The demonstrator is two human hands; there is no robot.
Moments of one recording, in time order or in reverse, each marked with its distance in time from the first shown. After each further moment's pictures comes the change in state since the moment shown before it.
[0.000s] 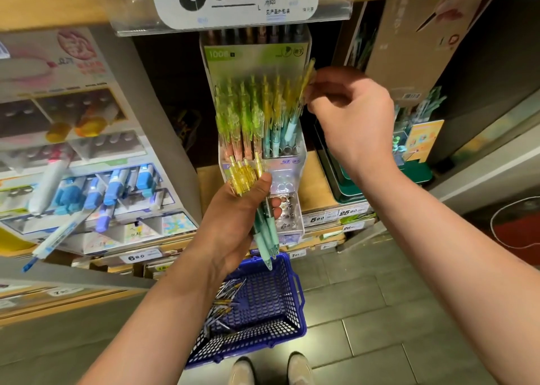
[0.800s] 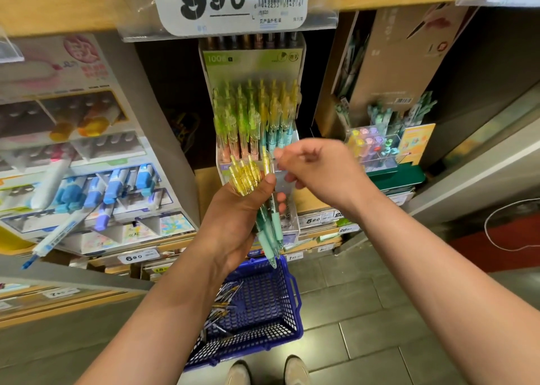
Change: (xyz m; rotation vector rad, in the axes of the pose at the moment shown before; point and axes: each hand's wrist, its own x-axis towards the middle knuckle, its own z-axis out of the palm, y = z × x) left_hand -0.009 0.002 0.015 -0.041 -0.046 0.067; right_hand -0.045 0.019 0.001 0.115 -0.506 0.226
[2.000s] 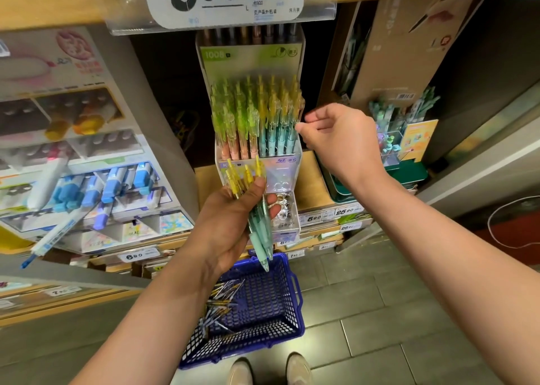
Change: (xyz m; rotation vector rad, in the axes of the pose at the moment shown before) left_hand 0.008 -0.008 -0.015 -0.121 0.088 -0.089; right_hand 0.033 0.006 -0.019 -0.262 0.378 -0.166
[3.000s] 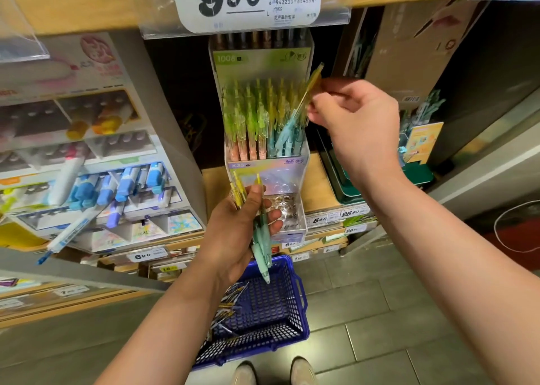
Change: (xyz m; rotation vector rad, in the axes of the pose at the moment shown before) left_hand -0.007 -0.015 -0.013 0.026 0.026 0.036; right_hand -0.008 -0.035 -0.007 0.521 0.105 0.051
